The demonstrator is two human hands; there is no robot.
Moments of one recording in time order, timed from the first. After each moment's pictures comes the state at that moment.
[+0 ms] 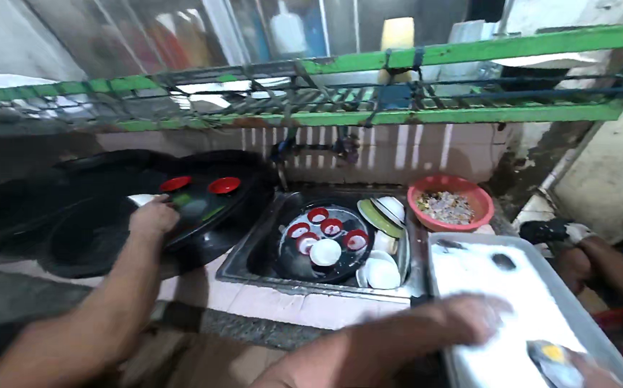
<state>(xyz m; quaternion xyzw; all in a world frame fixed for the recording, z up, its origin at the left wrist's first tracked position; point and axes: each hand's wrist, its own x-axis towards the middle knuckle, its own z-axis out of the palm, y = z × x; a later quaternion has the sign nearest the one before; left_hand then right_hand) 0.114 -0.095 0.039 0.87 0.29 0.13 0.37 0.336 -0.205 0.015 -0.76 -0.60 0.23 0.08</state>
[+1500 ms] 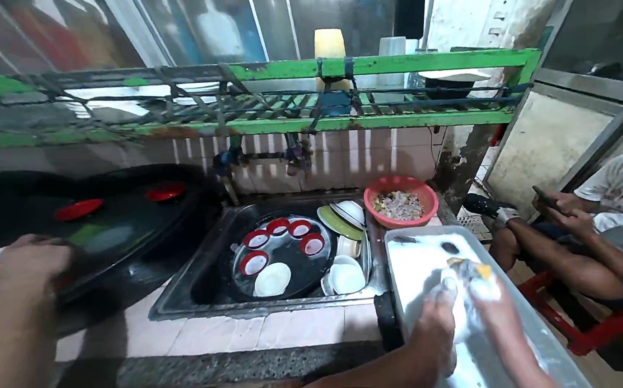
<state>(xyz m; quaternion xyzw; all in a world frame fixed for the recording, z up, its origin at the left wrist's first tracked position) 0.140 -0.155 0.068 0.43 0.38 0.39 0.71 0.267 -0.154 0.045 -0.70 -0.43 0.24 0.52</state>
